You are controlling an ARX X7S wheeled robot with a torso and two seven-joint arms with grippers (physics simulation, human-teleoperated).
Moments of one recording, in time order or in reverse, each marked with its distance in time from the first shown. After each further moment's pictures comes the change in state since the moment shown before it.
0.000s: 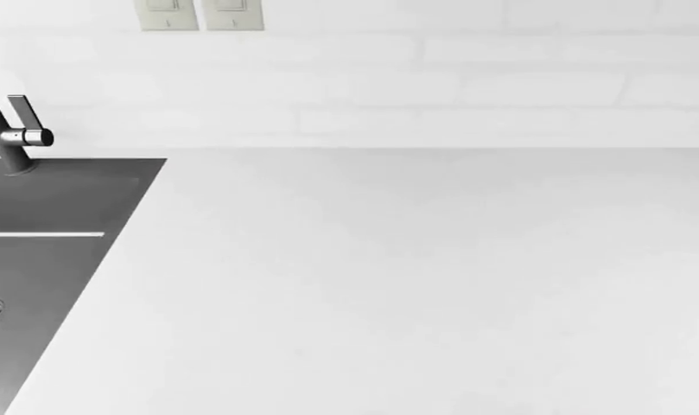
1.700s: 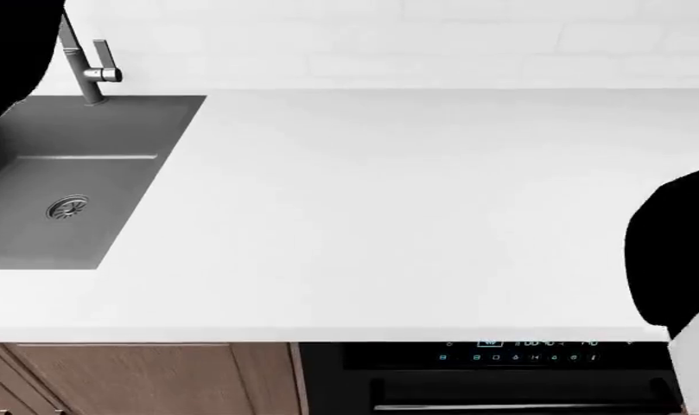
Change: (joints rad) left arm 0.571 -0.565 -0.151 1.441 -0.273 -0.108 -0.394; right arm -0.295 -0.024 -0.241 -0.979 -0.667 0.285 -0.600
